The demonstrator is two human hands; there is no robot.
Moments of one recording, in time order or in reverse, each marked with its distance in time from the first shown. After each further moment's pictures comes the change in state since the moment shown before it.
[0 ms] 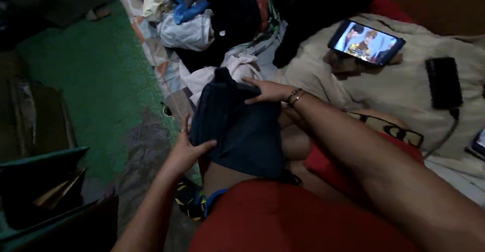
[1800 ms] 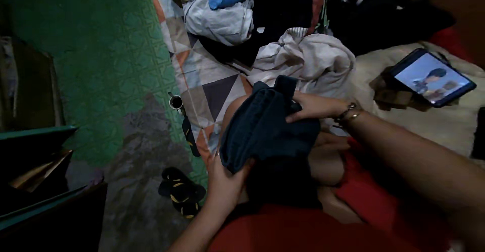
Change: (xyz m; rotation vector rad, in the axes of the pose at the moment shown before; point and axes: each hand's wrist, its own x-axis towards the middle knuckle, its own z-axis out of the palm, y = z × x) left_hand -0.009 -0.020 0.033 -0.215 0.251 0.139; right_hand 0.010 -0.025 -0.019 -0.015 -0.119 0.073
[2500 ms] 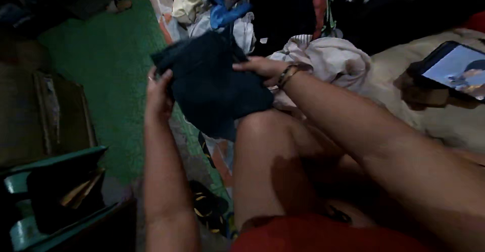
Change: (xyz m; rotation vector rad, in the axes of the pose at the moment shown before) left_hand 0.240 0.066 -0.134 -0.260 0.087 0.186; right_hand 0.139 -0.103 -0.022 0.886 0.046 -0.110
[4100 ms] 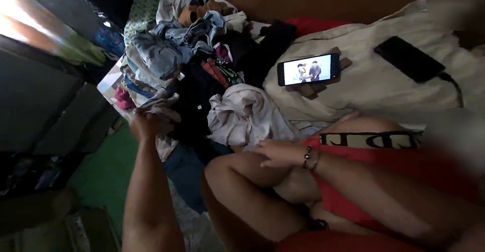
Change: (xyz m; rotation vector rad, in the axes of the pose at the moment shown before) left_hand 0.073 0.105 0.199 1.260 0.086 0.455; right_hand -0.232 0.110 -0.080 -0.938 0.077 0.049
